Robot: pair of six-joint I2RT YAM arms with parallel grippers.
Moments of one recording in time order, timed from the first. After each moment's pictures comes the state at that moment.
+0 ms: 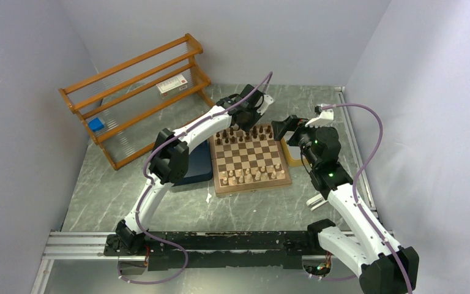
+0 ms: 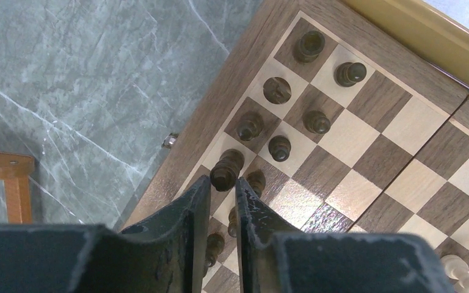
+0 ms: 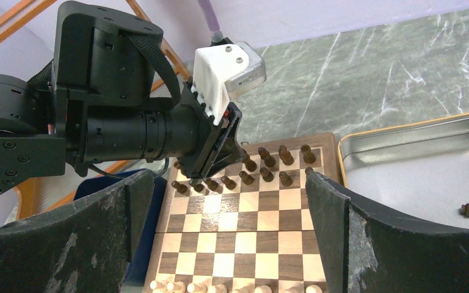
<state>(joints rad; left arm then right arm) -0.77 2.39 2.20 -0.68 -0.05 0.13 0.32 0.88 0.68 0.10 0.04 0.40</state>
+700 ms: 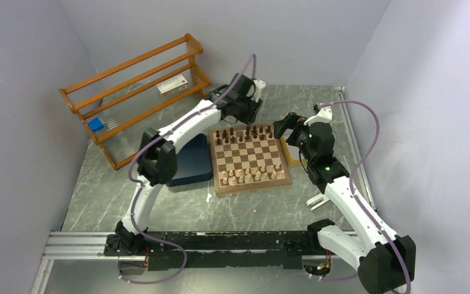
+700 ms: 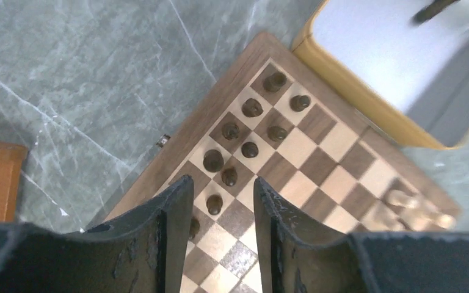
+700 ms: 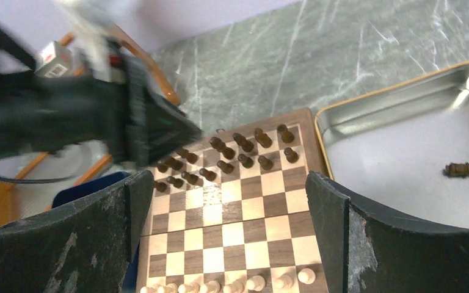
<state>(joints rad) -0.74 2.30 2.17 -0.64 0.02 -0.01 0.32 0.94 0.70 0.05 0.12 0.46</state>
